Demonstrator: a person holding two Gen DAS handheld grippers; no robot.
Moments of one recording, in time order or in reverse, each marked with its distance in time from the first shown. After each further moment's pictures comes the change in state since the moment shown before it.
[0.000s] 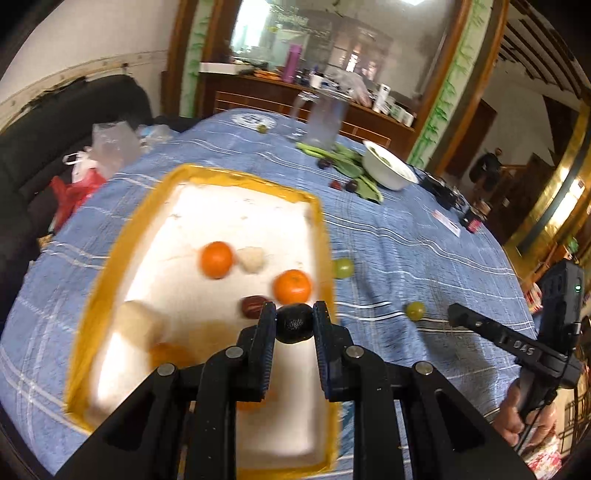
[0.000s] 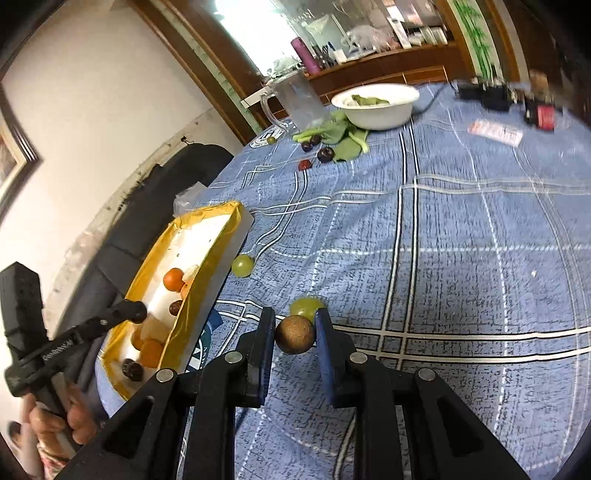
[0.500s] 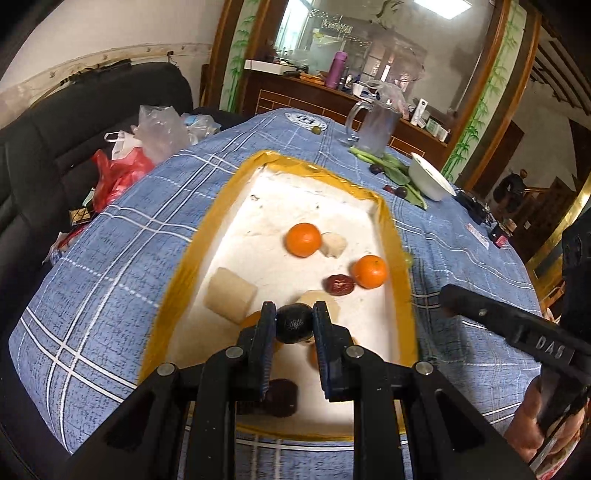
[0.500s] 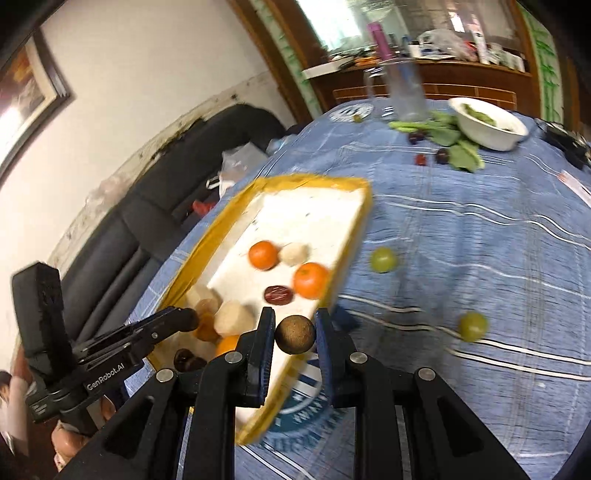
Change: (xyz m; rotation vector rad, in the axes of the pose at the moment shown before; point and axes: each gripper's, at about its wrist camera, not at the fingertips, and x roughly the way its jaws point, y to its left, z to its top) left arm -0.018 0.060 -0.025 -0.094 -0.011 0.074; right arm 0.053 0.130 -0.003 -0.208 0.112 0.043
